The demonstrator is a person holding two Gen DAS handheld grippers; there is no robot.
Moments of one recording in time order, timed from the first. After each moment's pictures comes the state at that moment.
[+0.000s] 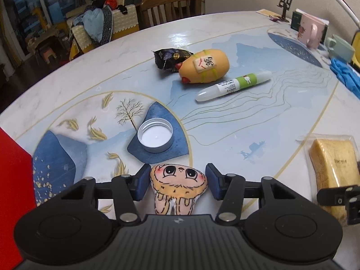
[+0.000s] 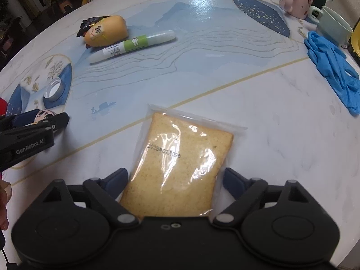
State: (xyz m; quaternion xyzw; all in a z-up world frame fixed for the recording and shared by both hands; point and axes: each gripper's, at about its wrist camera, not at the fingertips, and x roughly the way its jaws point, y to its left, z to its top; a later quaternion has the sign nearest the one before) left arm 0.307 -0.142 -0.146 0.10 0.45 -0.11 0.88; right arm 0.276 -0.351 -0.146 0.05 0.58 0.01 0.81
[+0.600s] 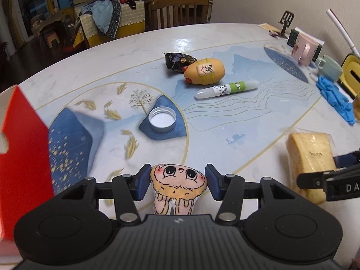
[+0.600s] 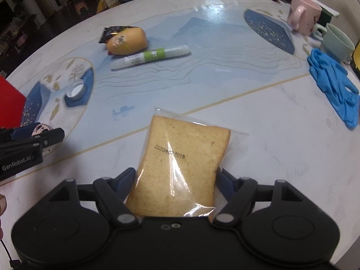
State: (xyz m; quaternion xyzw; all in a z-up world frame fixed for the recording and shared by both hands) left arm 0.260 -0.110 -0.104 0.03 0.46 -0.11 0.88; right arm 0.260 -0.342 -0.110 0.03 0.55 0.06 0.83
